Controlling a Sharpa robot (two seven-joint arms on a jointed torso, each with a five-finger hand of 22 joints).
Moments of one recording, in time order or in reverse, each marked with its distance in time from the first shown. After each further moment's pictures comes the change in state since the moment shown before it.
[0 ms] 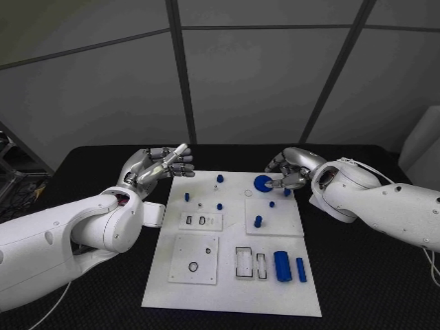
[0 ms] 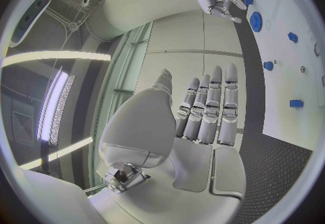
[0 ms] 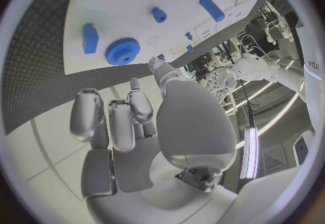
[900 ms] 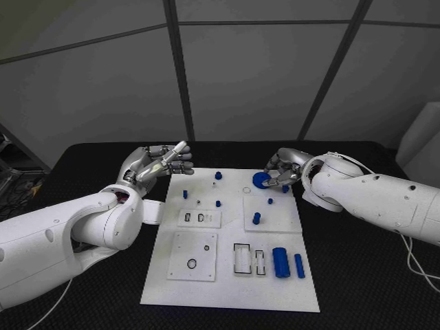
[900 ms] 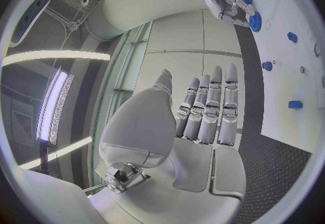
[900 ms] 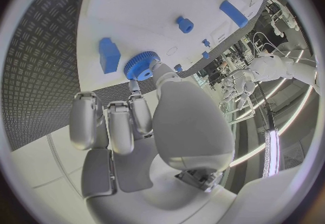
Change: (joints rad) left arm -0.001 0.014 0.000 -0.014 0.000 0.001 -0.002; left_hand 0.000 0.000 0.000 0.000 0.000 0.000 0.000 0.000 0.000 0.000 0.000 0.000 0.000 0.000 0.000 0.000 0.000 0.000 0.000 0.000 0.000 0.000; right arm 0.002 0.103 0.000 -0.146 0.042 0.108 -0.085; right_hand 0.052 0.026 -0.077 0.089 -0.004 -0.058 0.016 0.029 -0.001 0.039 0.021 0.120 0.134 -0.002 0.019 0.051 0.014 -0.009 0.044 0.017 0.037 0.078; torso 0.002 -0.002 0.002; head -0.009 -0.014
